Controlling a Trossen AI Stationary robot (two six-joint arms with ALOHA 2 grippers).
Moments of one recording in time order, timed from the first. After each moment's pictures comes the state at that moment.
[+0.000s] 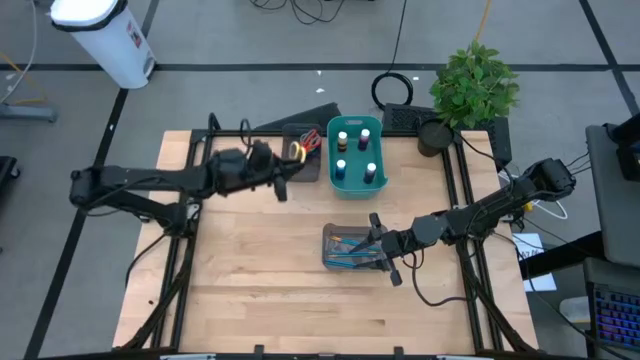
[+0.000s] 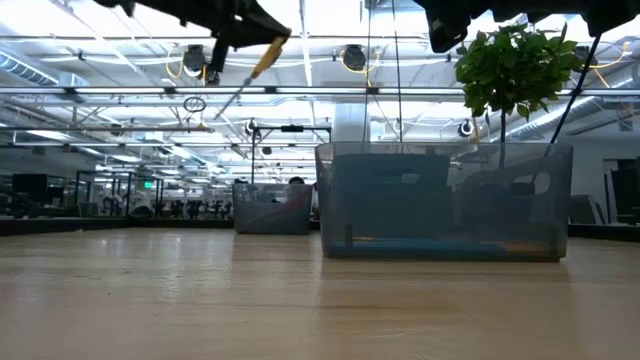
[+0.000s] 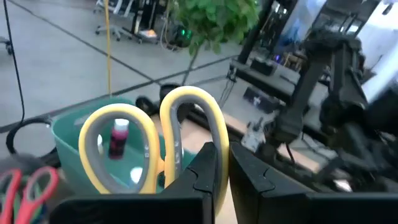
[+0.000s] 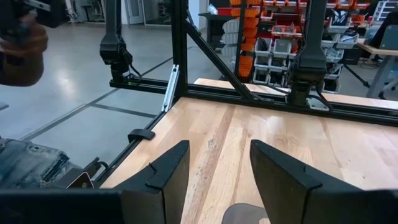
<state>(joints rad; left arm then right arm) 0.12 1.15 0.82 0.22 -0.22 -0.38 0.36 1.27 0.59 0.59 0.05 0.01</state>
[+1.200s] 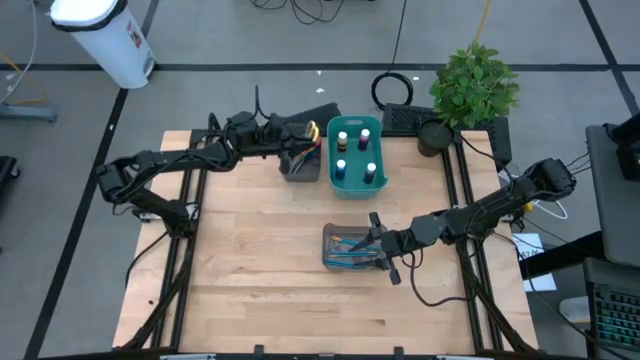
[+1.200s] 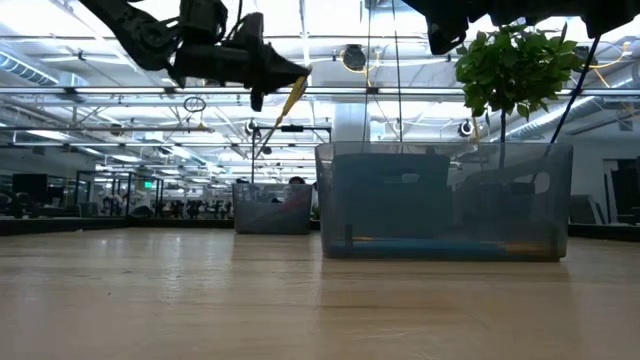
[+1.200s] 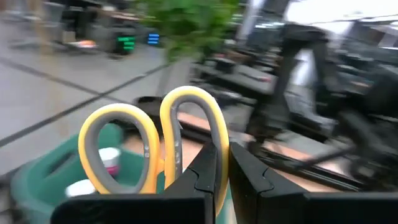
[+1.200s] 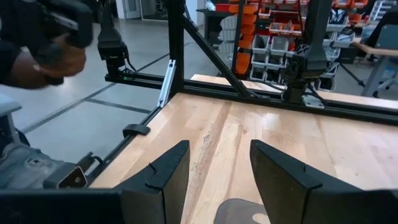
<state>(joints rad) 0.56 1.43 0.82 0.58 0.46 -0.25 0.35 1.27 0.59 0.57 0.06 0.00</state>
